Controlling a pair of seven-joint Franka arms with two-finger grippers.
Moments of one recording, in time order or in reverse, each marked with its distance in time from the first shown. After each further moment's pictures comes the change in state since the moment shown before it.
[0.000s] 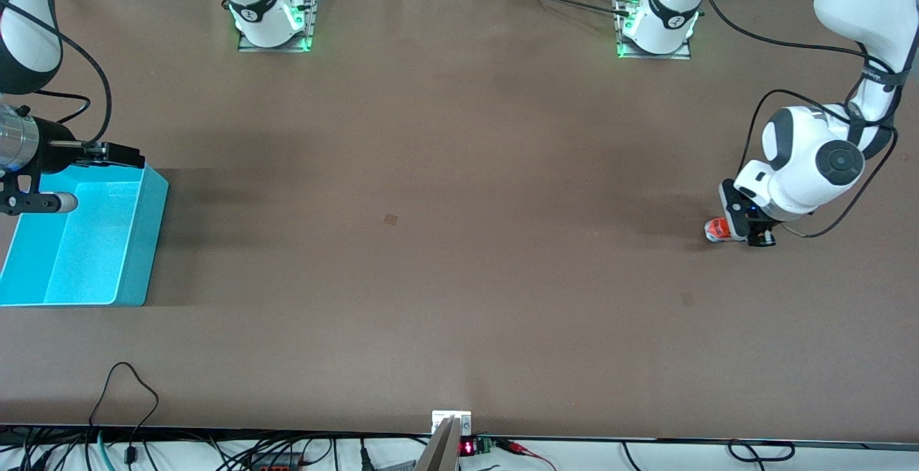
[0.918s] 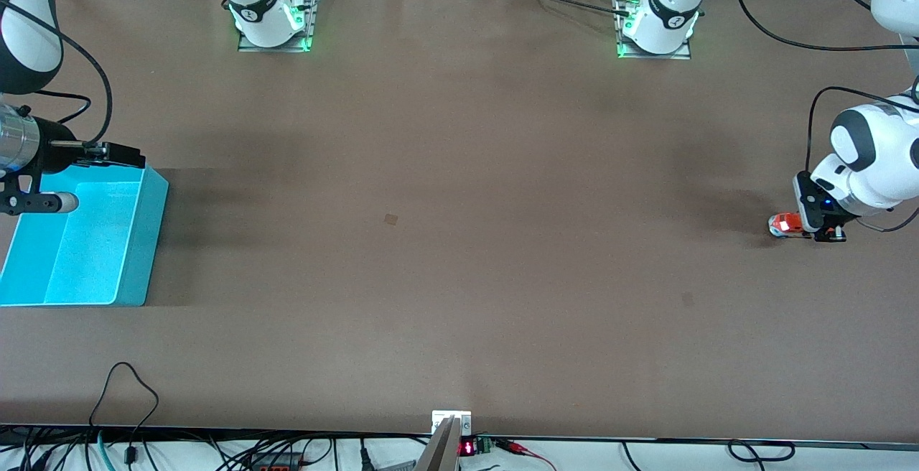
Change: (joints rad) left arm 0.224 0.069 0.003 0.109 0.000 0.000 0.320; right arm 0.001 0.000 0.001 0.000 0.000 0.000 0.000
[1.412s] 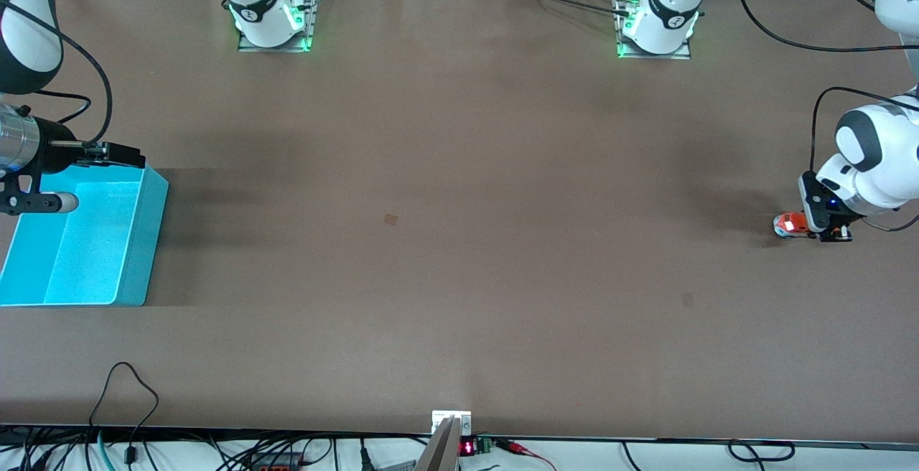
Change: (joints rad) left arm 0.014 0.021 -0.001 0.009 0.000 -0.004 0.005; right arm 0.000 0.000 0.000 0.000 0.000 0.000 0.000
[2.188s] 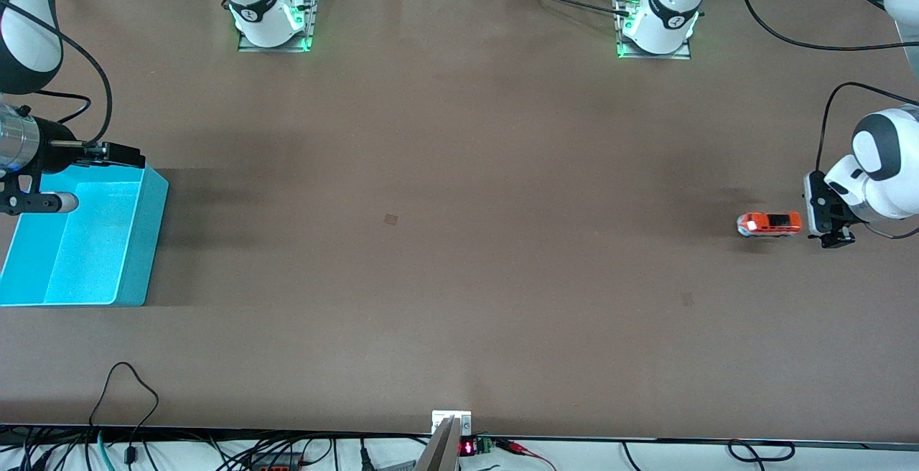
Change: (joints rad) left arm -0.002 -0.040 -0.073 0.139 0.000 -0.332 -0.008; right arm -0.001 0.000 0.000 0.000 0.000 0.000 0.000
